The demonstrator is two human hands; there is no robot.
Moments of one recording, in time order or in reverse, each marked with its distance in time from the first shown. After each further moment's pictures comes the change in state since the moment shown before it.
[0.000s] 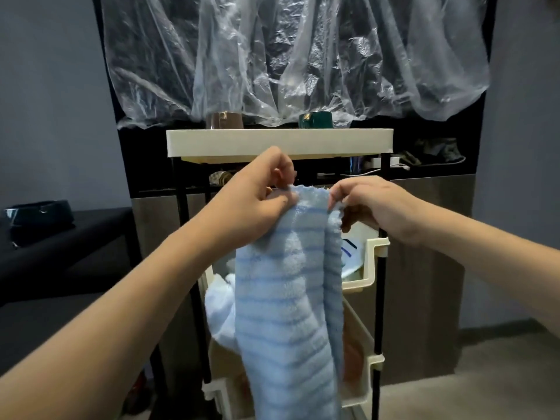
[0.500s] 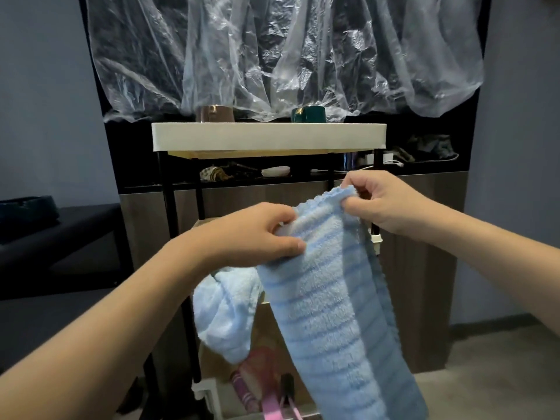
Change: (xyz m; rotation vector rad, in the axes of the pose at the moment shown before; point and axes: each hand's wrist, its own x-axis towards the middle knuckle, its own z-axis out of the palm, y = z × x) left_hand -0.005 -0.002 0.017 0.321 -0.462 -0.232; right_hand -0.003 0.022 -0.026 -0.441 0.157 -0.094
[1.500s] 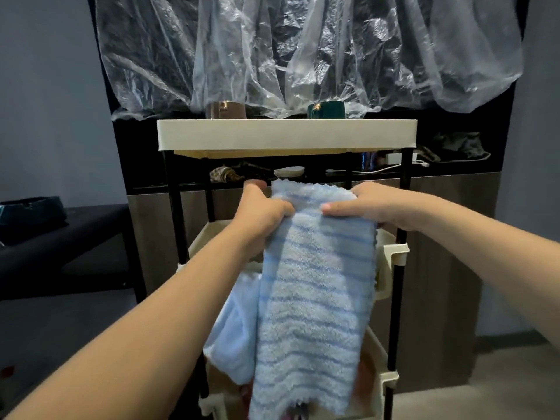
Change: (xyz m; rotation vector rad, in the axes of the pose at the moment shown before) left_hand 0.088 -0.060 0.021 -0.848 0.549 -0.428; right_hand 0.065 0.028 0.024 -0.014 -0.254 0.396
